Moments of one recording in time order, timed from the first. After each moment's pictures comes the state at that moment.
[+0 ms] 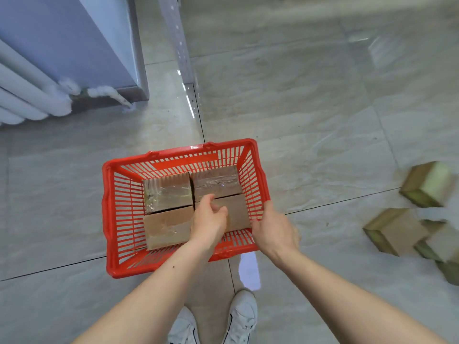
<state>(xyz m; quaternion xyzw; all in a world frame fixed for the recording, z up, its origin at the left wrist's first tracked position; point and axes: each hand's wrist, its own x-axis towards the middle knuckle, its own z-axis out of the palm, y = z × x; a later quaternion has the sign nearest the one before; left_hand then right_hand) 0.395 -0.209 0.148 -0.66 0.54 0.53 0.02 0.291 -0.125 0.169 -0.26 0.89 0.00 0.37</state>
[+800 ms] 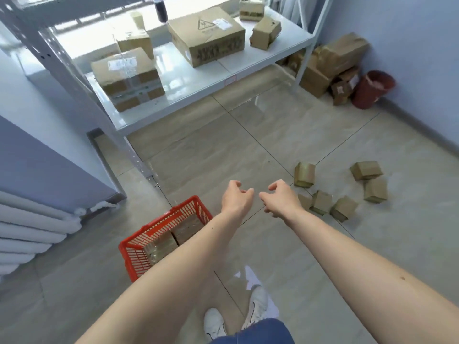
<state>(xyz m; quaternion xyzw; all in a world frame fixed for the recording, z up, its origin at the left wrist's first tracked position) 0.272 -0.080 0.577 -0.44 0.71 0.56 0.06 0.209 0.022 0.581 0.00 0.90 -0.31 0.32</state>
